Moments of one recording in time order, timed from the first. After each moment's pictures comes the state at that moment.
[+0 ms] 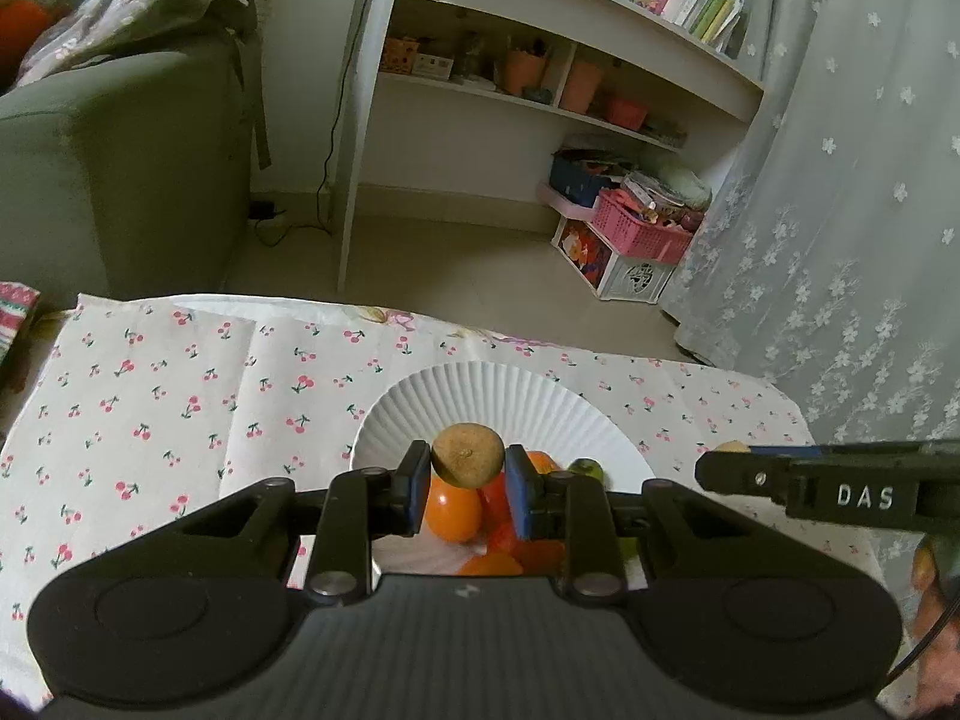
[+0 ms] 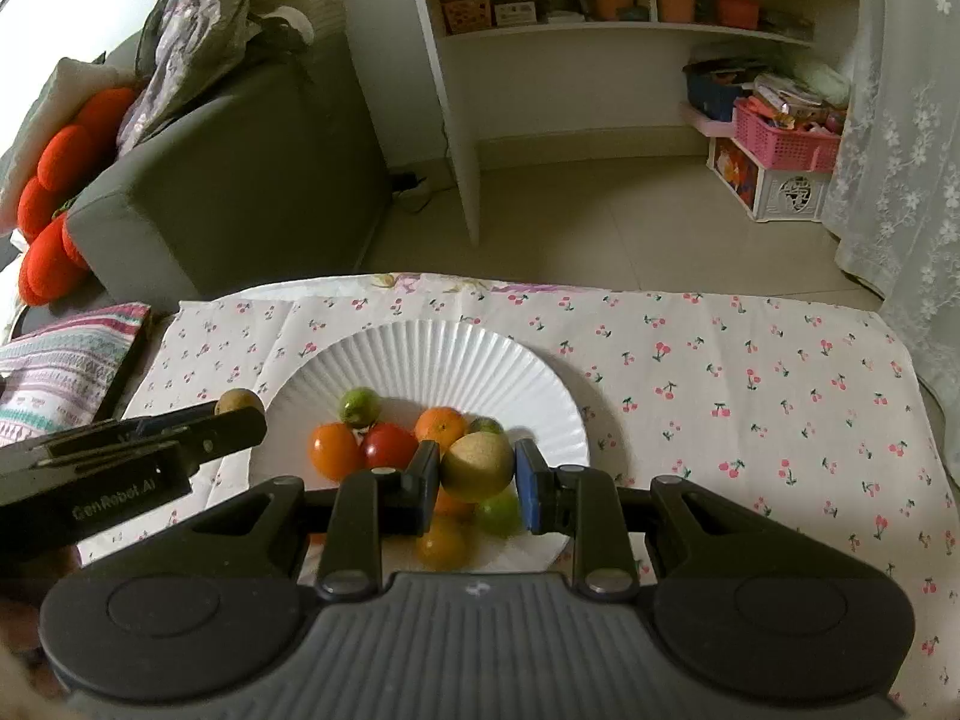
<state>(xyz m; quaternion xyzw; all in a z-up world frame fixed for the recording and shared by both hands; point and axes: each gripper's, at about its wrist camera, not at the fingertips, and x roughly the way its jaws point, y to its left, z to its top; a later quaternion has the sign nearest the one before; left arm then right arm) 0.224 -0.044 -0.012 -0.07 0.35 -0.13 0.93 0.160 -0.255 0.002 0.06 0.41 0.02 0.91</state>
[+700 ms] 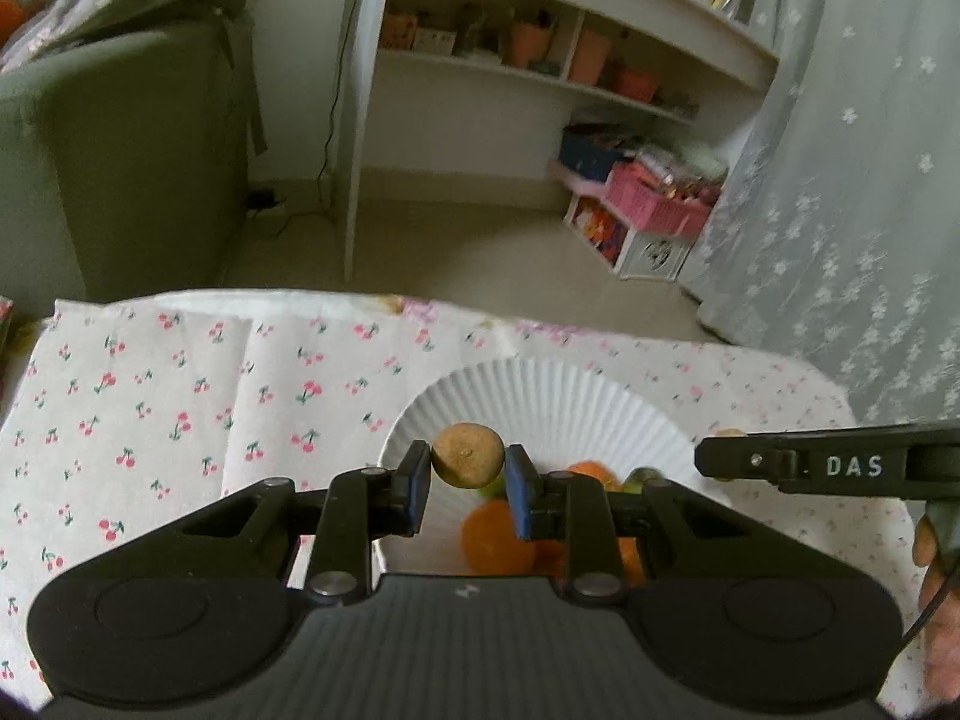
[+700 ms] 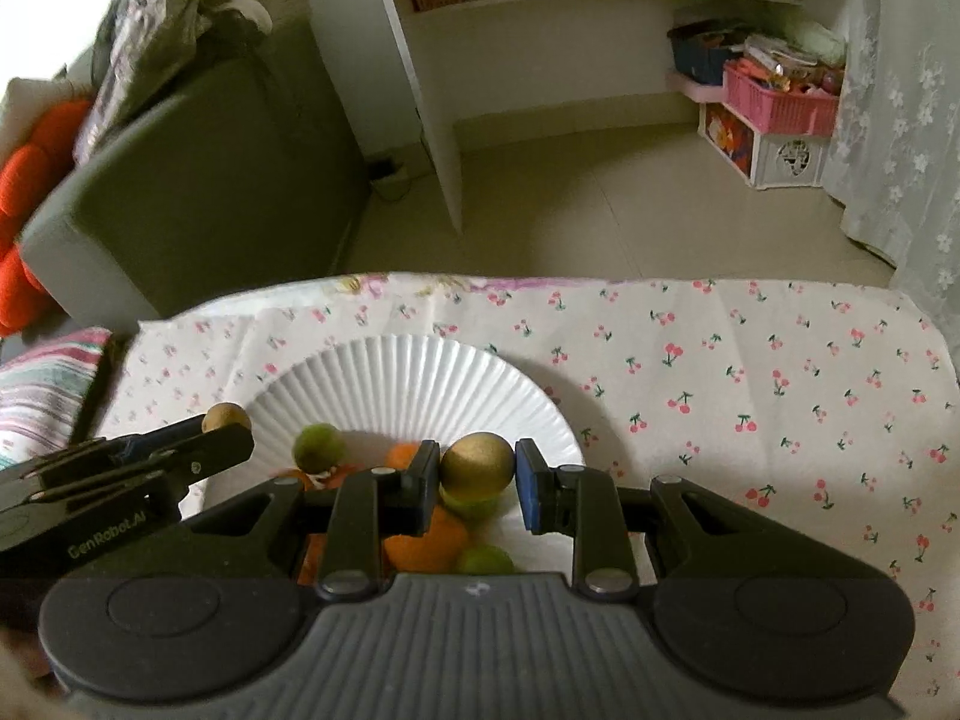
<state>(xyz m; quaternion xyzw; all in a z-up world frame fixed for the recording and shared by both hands) 0.261 -0.044 -0.037 -0.04 0.37 -0.13 0.92 0.203 -0.260 -0.028 0.08 0.43 0.00 0.90</state>
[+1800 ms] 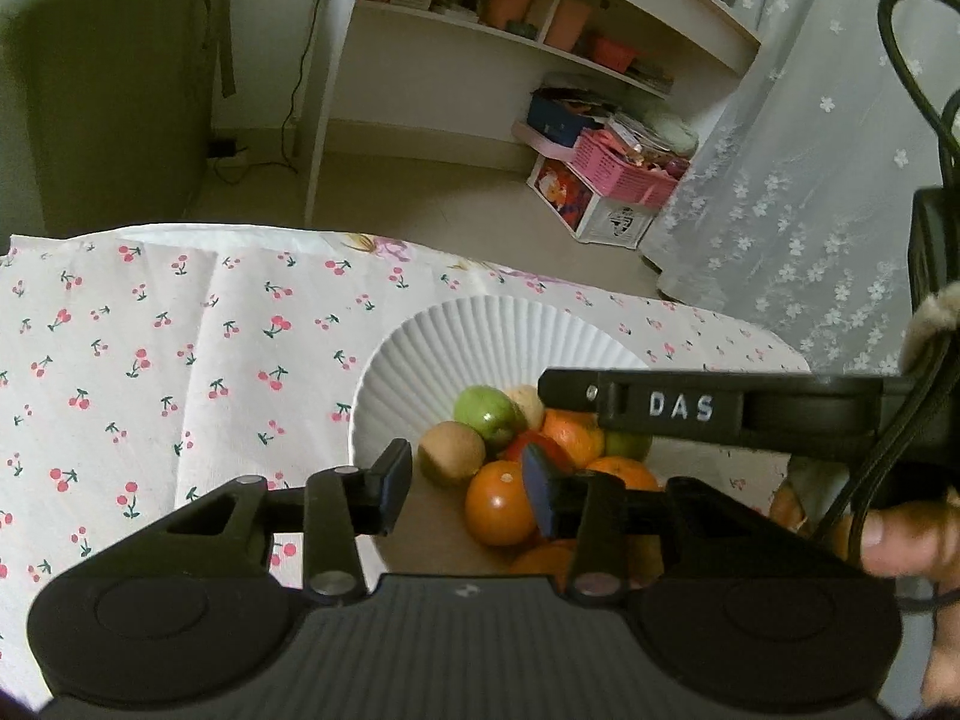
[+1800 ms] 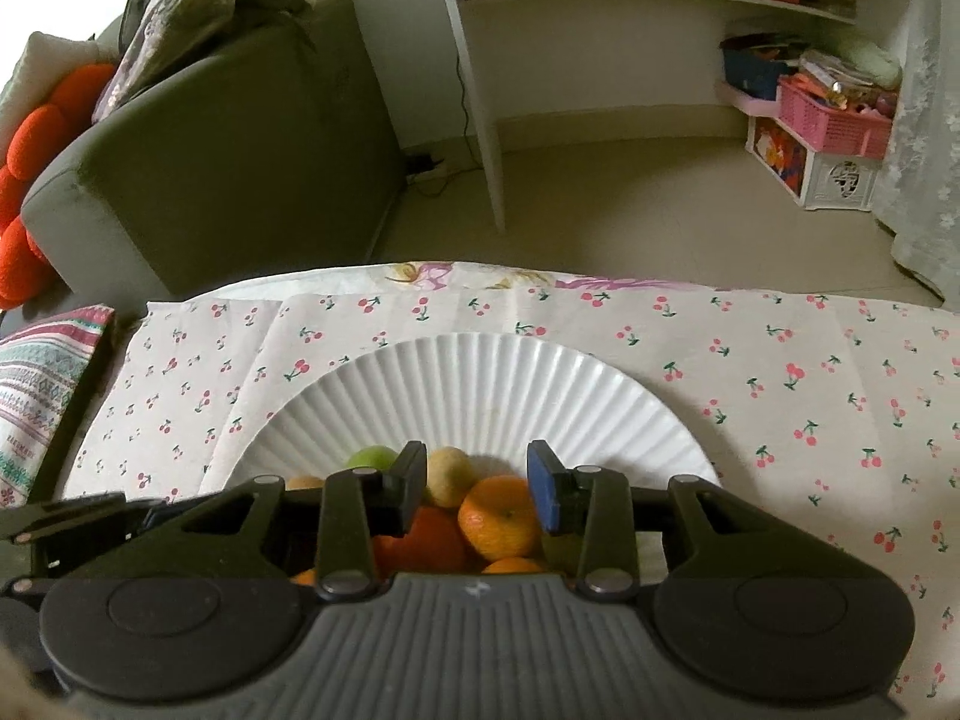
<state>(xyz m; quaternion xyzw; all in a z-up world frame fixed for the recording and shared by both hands) 0.256 -0.031 -0.052 -0.07 0.40 -0.18 0.90 0.230 -0.219 -0.053 0.07 0.42 0.03 0.91</state>
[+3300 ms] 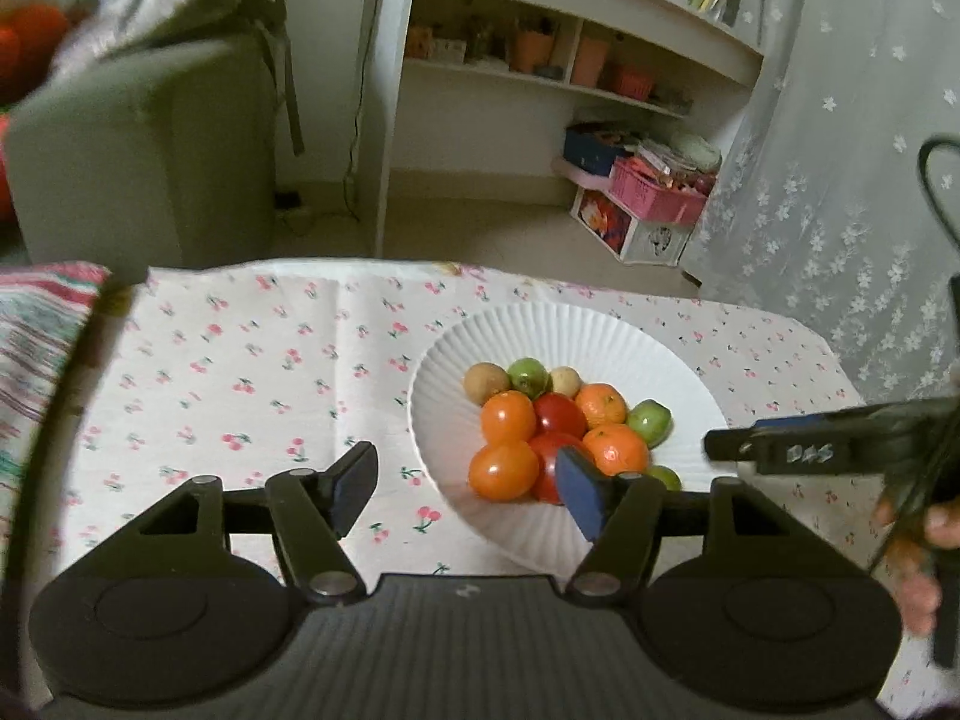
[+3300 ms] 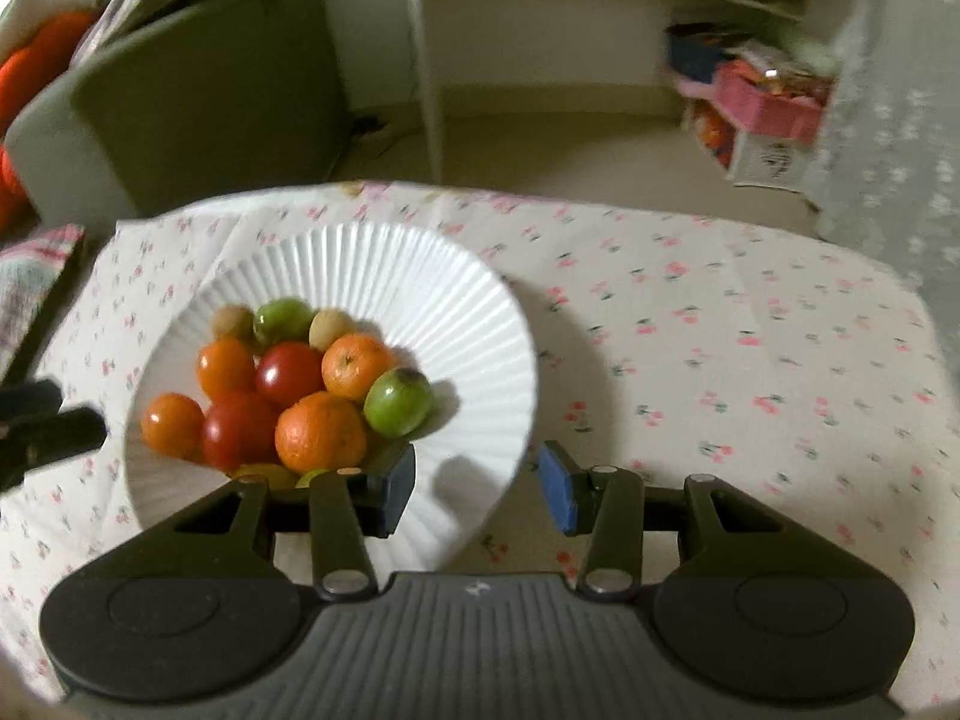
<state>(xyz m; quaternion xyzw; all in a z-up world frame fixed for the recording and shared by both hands) 0.174 0.009 -0.017 -0.02 0.35 -0.12 0.93 0.149 -0.221 -0.036 0.03 0.44 -0.03 0.90</state>
